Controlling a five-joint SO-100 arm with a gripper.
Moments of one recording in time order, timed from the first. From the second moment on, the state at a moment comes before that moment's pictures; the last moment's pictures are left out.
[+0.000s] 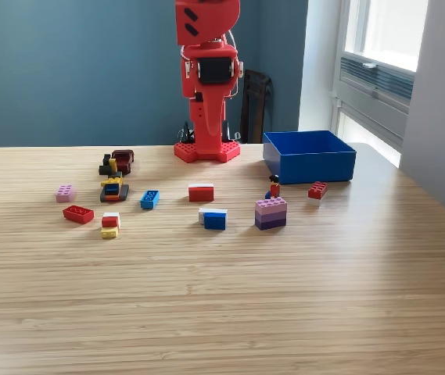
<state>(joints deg) -1.2 94.1 80.3 96.9 -0.1</state>
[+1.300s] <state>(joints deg) 14.5 94.5 95.2 76.1 -4.2</state>
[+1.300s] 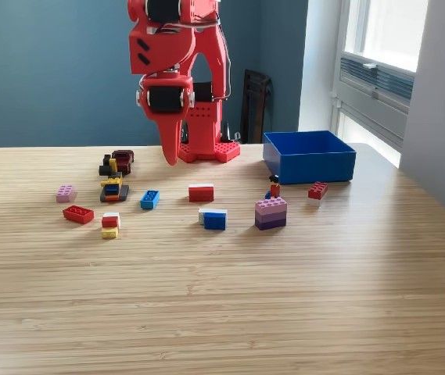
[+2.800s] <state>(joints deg) 27.3 95.0 115.0 62.0 -25.8</state>
